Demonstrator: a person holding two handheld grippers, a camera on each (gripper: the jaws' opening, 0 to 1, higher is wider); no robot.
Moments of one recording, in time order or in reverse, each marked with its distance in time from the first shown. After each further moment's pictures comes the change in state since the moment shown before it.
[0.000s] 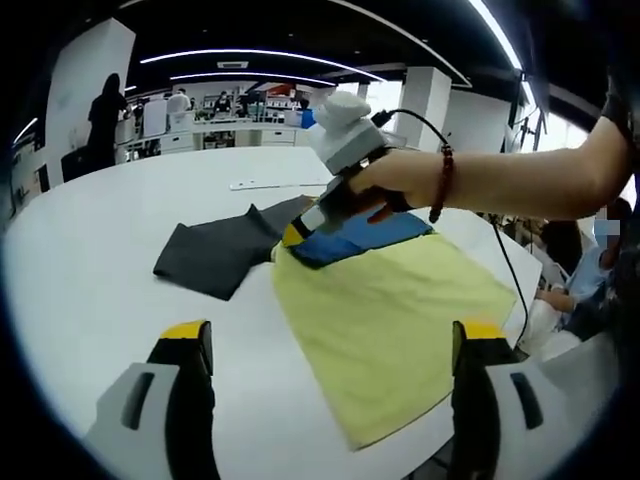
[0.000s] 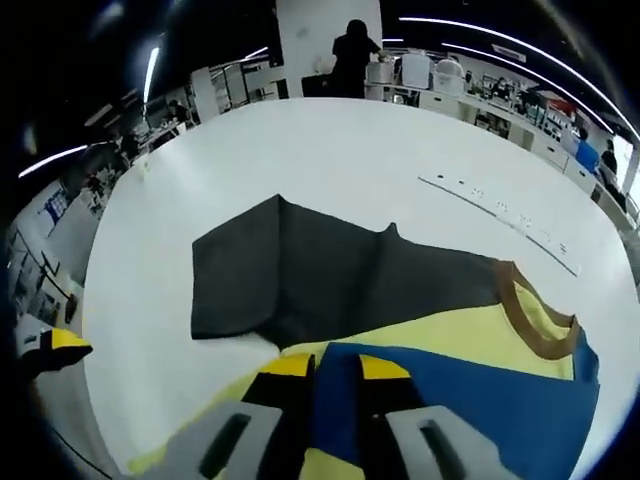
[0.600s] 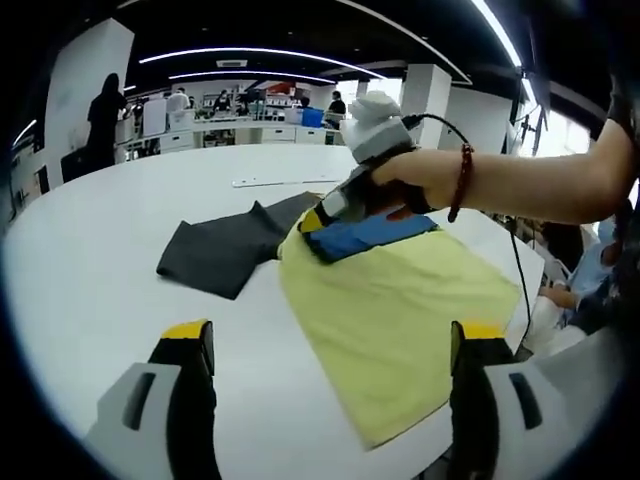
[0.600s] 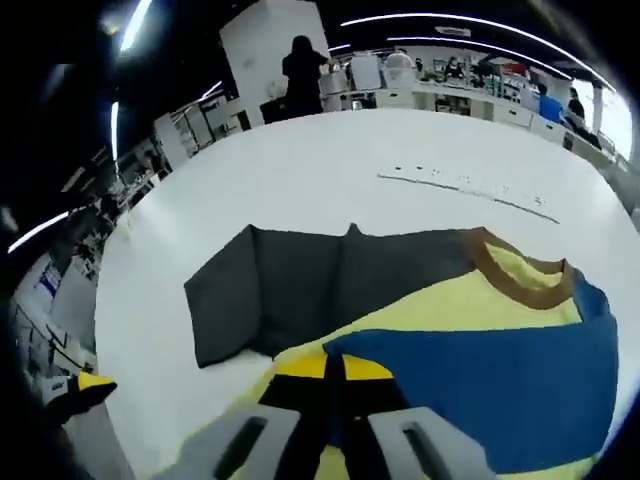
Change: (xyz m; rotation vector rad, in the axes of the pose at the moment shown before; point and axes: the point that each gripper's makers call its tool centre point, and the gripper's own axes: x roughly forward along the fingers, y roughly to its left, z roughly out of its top) left arm 0.003 0.007 -0.002 0.012 0.006 0.001; right arm -0.027 -0.019 0.000 0.344 -0.159 0.005
